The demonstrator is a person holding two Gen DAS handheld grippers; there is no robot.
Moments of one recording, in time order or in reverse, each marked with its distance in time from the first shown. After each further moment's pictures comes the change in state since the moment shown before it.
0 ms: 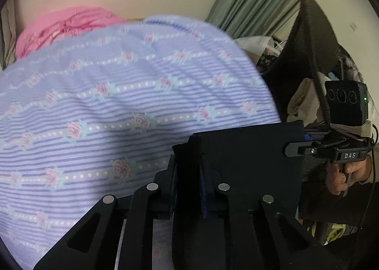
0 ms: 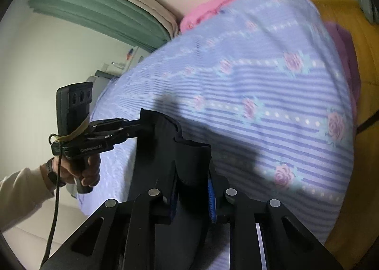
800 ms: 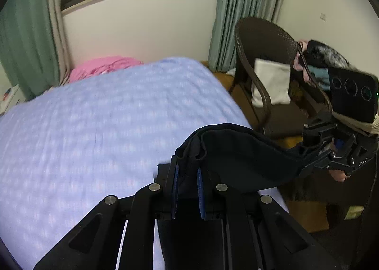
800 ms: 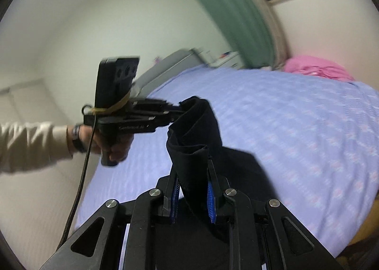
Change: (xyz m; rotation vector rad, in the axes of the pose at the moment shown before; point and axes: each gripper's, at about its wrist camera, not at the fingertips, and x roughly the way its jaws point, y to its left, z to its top) left arm -0.260 -0.150 -0.333 0.085 -0.301 0.228; right arm -0.105 0.294 -0.275 -0.610 -0.039 0.211
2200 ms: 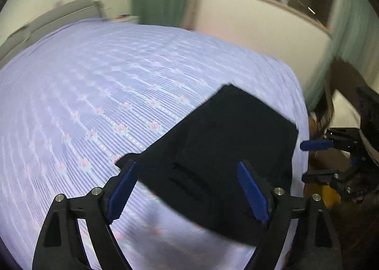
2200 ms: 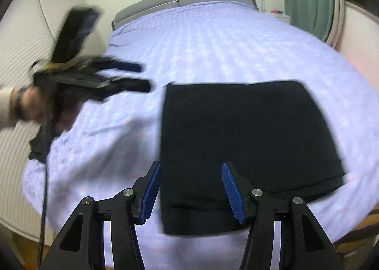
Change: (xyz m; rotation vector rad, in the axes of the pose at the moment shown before) left arm -0.033 -0.092 -0.212 -0.704 -0.114 0.502; right arm 0.060 0.037 -0.118 -0.380 0.423 -0.050
